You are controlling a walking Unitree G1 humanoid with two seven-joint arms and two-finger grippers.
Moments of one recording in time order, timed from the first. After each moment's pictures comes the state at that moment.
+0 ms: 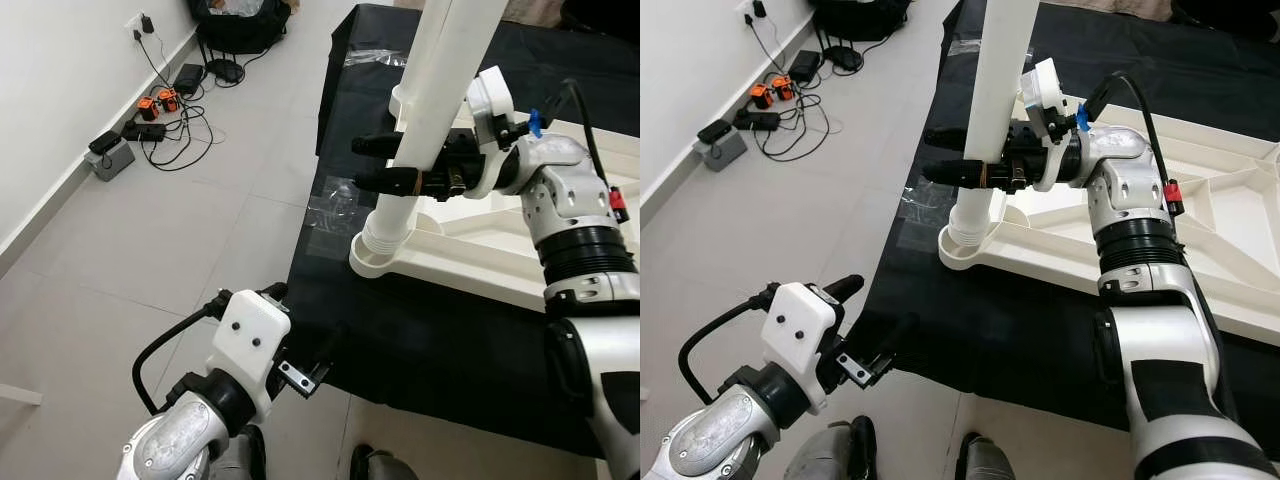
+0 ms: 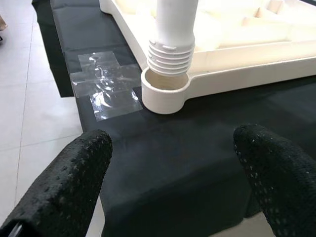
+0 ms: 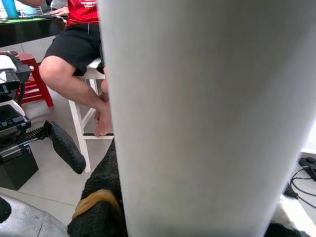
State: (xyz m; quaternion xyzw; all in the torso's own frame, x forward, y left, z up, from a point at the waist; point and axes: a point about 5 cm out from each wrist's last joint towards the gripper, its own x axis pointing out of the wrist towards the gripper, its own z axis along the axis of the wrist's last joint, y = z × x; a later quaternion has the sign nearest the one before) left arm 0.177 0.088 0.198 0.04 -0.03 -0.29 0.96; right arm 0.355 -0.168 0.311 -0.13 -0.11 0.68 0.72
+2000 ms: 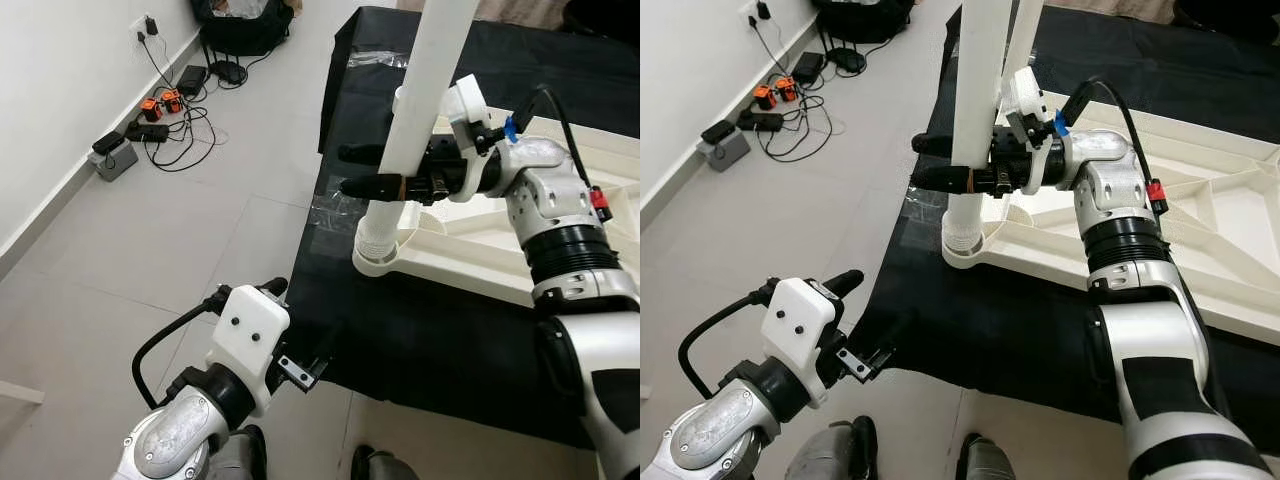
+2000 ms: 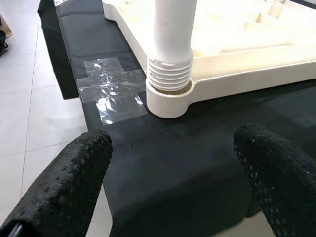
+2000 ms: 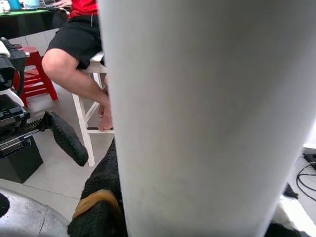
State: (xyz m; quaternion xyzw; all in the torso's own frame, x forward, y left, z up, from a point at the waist) left arm 0.180 0.089 0.201 0.05 -0.04 -0.29 0.96; right arm 0.359 -0.159 0.305 -0.14 -0.10 0.68 0.71
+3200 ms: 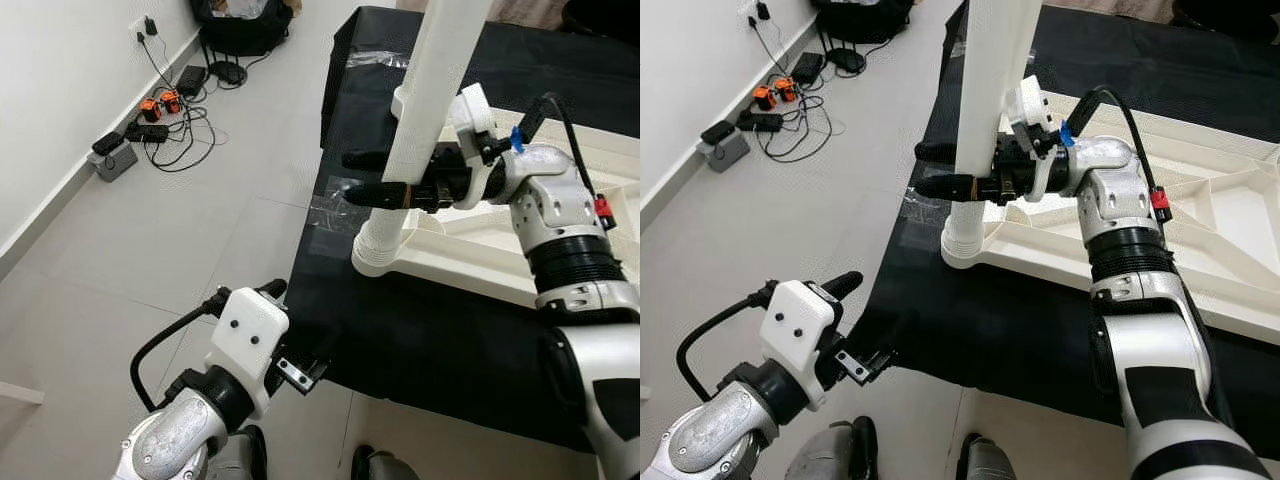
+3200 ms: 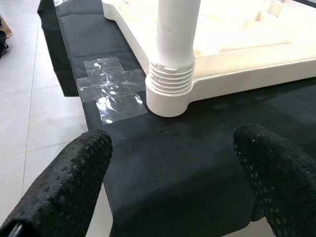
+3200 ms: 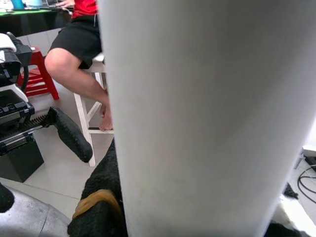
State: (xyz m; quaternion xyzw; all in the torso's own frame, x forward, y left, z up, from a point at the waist) left arm 0.178 0.090 0.200 0.05 -0.04 -0.29 0.96; right arm 0.356 -0.160 0.298 -0.14 -0.10 0.68 0.71
